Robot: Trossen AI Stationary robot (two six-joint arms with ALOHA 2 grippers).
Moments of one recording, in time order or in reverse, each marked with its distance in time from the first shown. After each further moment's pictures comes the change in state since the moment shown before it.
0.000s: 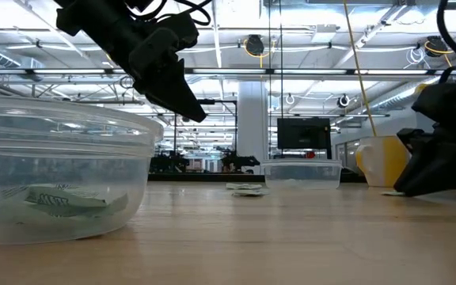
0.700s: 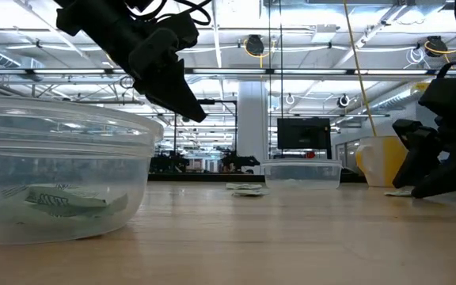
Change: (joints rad) left arm 0.000 0.000 0.000 0.000 -0.001 0.003; right arm 0.031 -0.002 0.023 -0.063 -0.042 -0.144
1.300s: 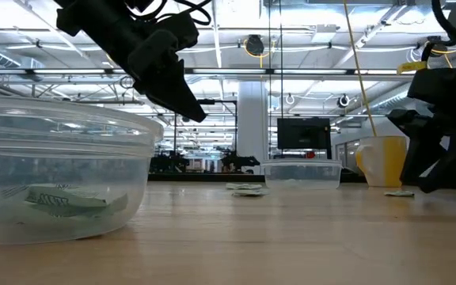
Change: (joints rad) left arm 0.000 0.000 0.000 0.000 0.000 0.019; right arm 0.008 0.002 0.227 -0.394 -0.058 0.110
